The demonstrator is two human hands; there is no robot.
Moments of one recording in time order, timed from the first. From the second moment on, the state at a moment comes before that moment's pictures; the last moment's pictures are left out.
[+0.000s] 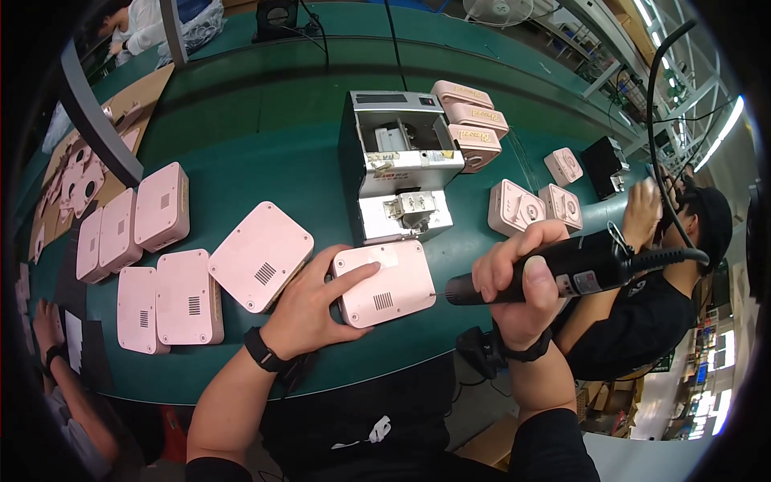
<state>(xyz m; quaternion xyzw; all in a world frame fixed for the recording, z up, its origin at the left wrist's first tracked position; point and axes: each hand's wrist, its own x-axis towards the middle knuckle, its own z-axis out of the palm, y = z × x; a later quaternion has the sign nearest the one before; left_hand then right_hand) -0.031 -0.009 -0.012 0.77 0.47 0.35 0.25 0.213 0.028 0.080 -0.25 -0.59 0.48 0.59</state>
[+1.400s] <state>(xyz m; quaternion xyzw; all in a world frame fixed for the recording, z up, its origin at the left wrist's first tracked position) -0.040 -0.008 -0.029 0.78 0.43 0.40 0.24 0.131 -0.008 0.129 -0.25 -0.60 0.56 0.51</state>
